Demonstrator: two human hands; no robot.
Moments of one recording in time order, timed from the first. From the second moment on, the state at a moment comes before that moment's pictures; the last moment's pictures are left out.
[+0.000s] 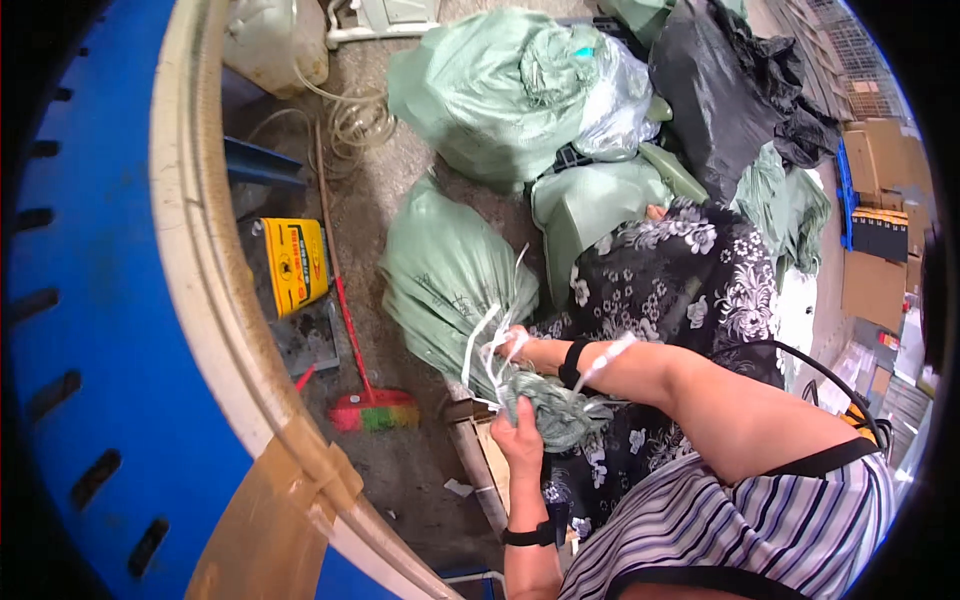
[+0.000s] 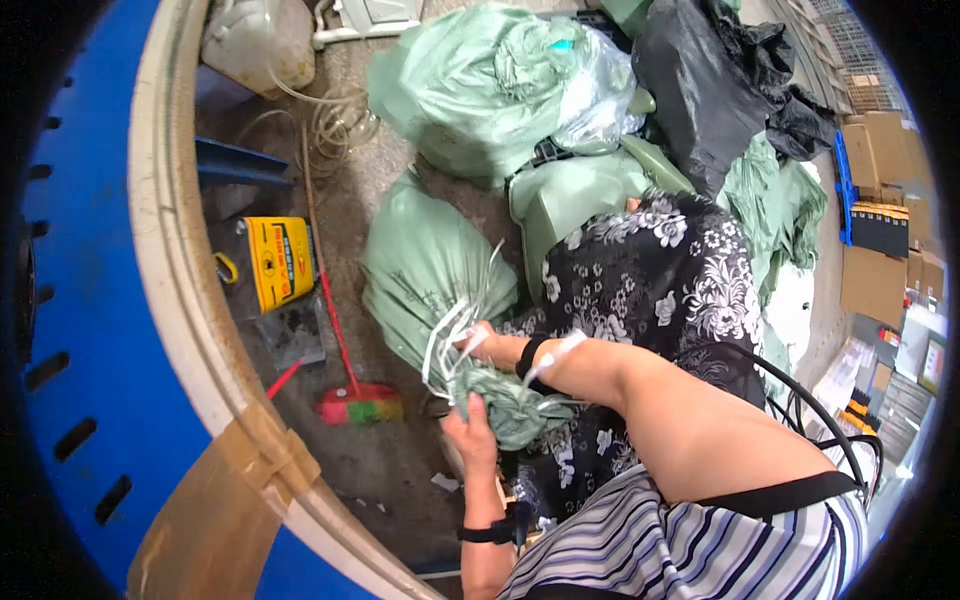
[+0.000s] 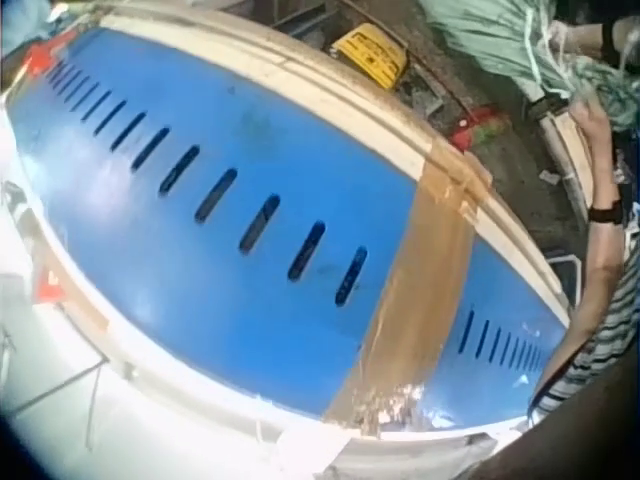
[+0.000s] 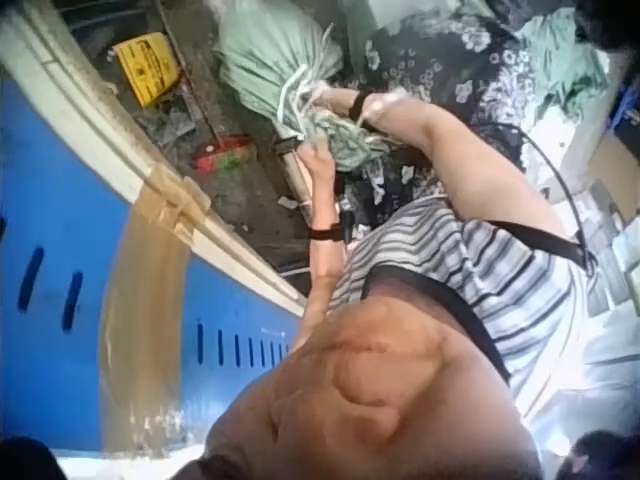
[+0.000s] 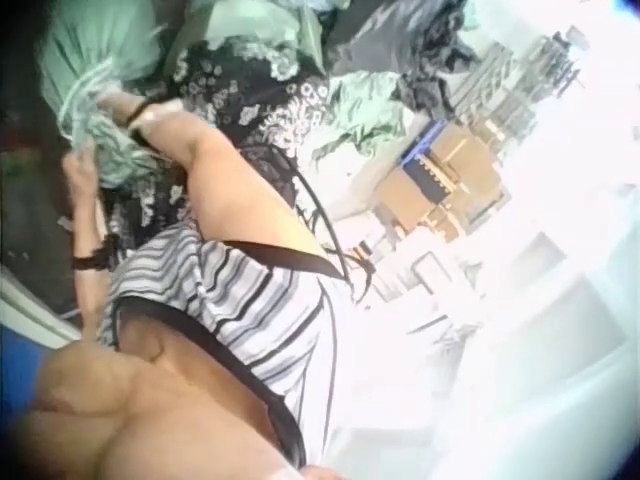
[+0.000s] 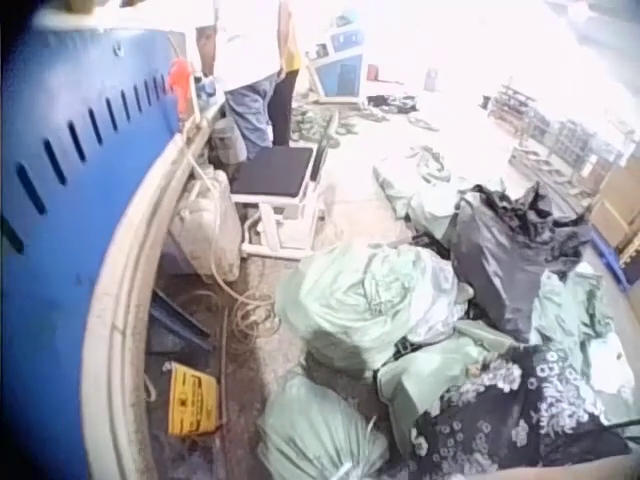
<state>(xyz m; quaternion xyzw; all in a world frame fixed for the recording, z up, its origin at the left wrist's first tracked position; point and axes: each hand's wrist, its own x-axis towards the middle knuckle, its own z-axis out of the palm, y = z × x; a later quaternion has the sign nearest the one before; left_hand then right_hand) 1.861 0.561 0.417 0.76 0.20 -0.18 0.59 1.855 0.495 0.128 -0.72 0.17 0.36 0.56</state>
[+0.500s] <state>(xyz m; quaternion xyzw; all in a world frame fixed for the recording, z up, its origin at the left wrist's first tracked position) 1.982 0.451 0.702 0.68 -0.14 -0.17 0.70 1.989 0.285 0.588 -0.48 0.19 0.29 0.80</state>
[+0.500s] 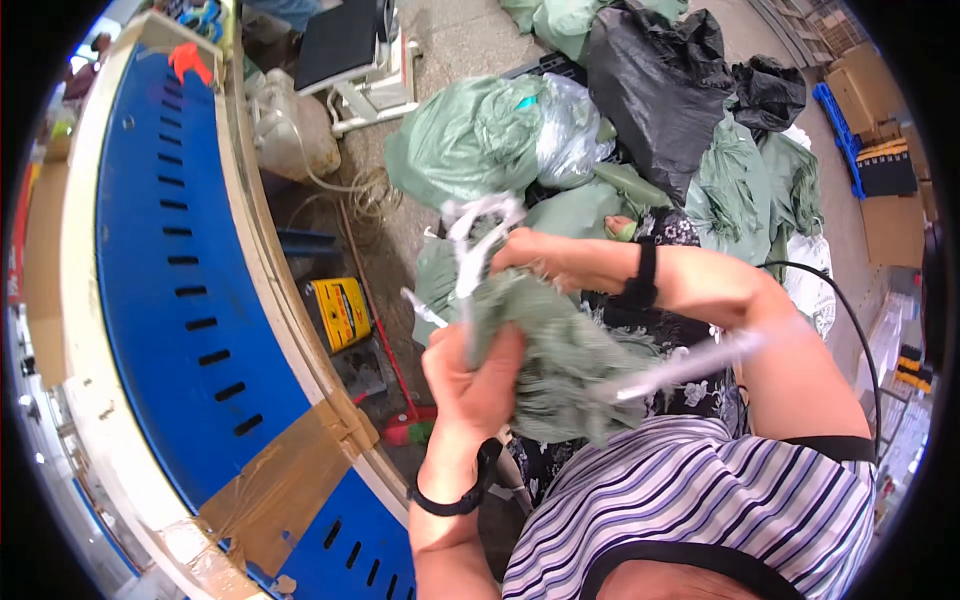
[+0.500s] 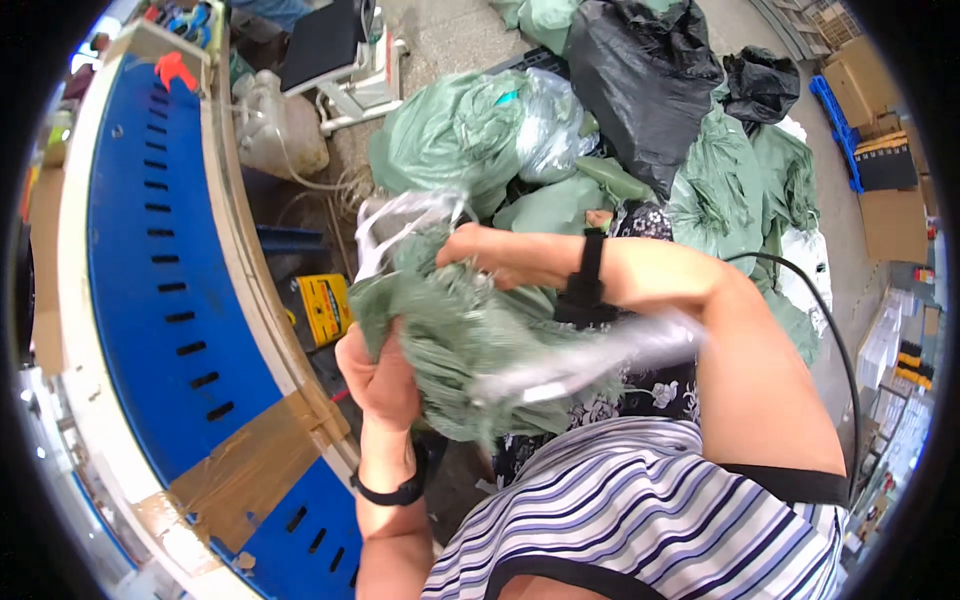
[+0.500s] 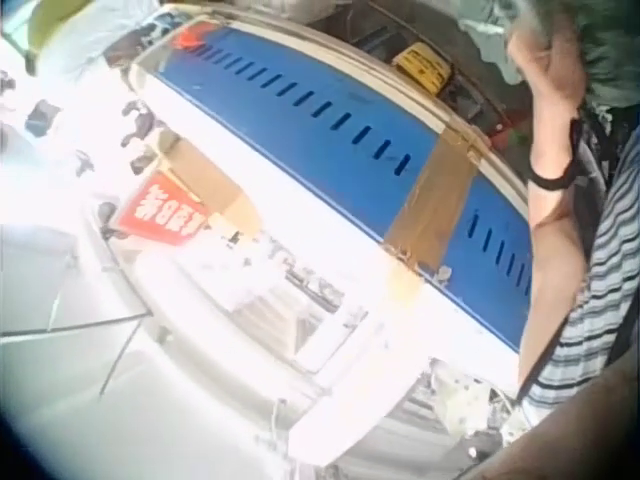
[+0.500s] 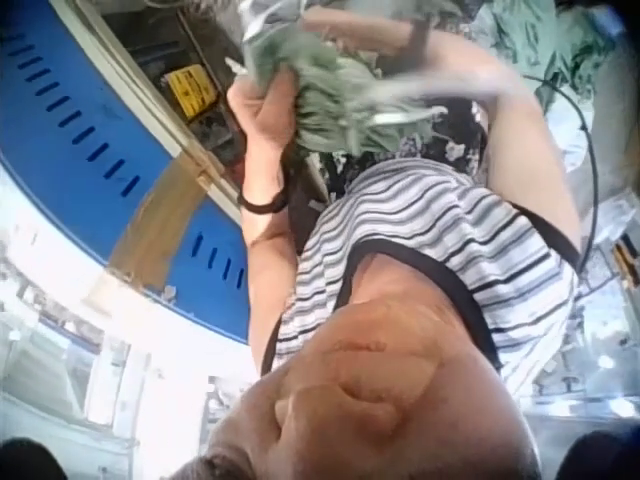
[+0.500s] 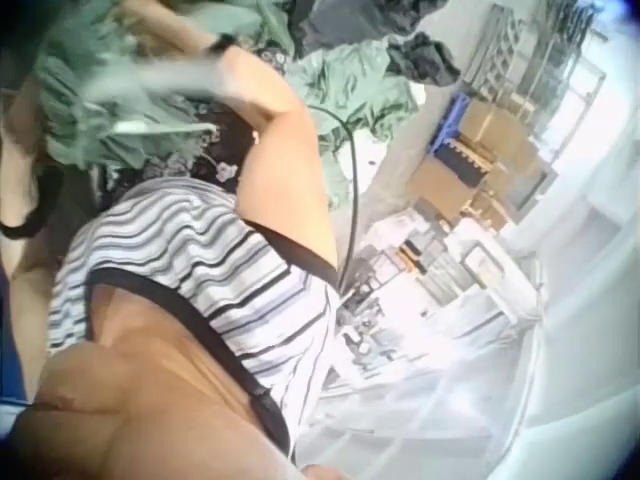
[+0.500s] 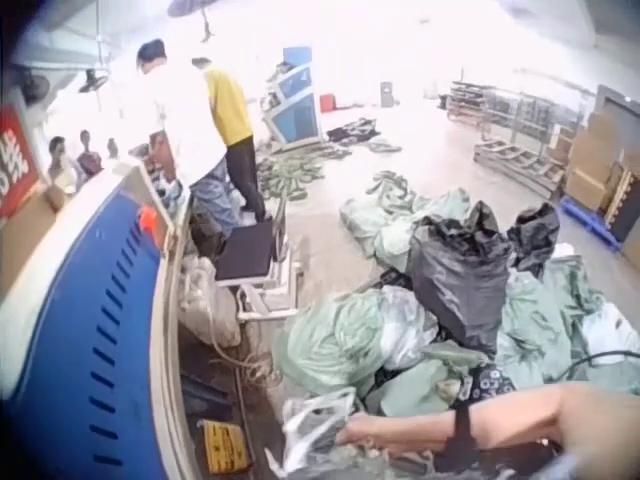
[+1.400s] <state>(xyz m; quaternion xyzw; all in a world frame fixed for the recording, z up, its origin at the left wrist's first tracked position) 1.996 0.393 0.499 0.76 -0.39 -0.33 0.41 1.971 0.088 0.520 -0.54 0.50 -0.10 0.67</state>
